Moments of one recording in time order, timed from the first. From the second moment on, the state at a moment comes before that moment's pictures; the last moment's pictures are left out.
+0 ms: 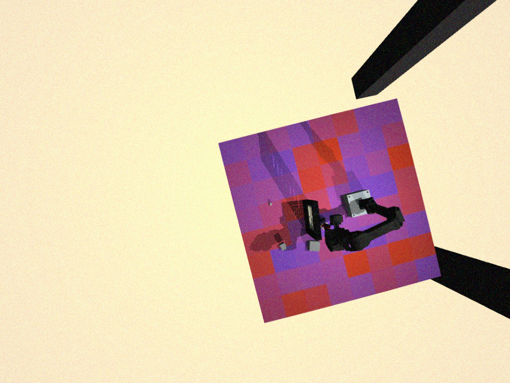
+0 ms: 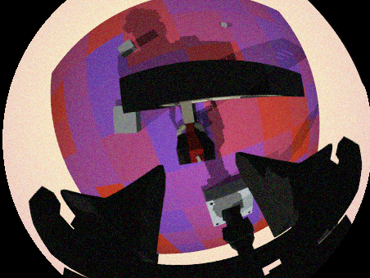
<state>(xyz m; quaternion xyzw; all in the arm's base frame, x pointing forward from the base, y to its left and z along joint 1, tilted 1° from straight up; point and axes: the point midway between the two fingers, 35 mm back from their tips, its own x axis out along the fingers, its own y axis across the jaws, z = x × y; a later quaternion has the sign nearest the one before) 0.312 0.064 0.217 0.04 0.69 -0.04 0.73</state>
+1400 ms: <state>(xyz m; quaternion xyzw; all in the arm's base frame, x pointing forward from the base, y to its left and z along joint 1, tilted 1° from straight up) 0.315 0.065 0.151 0.05 0.69 -0.04 0.72</state>
